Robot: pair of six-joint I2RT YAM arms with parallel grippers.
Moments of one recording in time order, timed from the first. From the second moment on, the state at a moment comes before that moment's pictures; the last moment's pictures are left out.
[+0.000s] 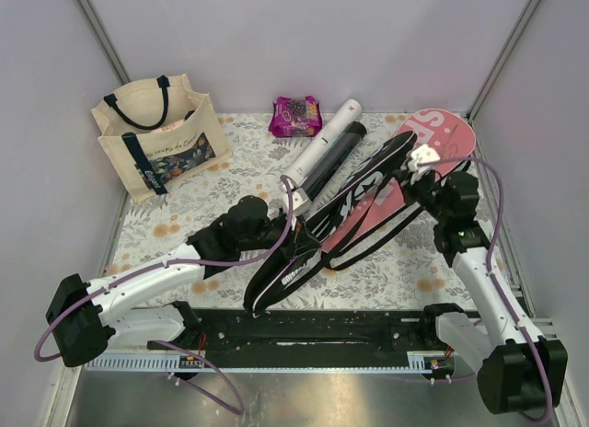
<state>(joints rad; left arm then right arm) -0.91 1.11 0.78 0.00 0.37 -0.23 0.09 0.92 0.61 0.19 -0.51 -0.36</state>
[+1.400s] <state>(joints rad) -0.87 1.09 0.82 -0.06 0.47 -0.29 -0.20 1.36 0.62 0.78 -0.78 -0.68</state>
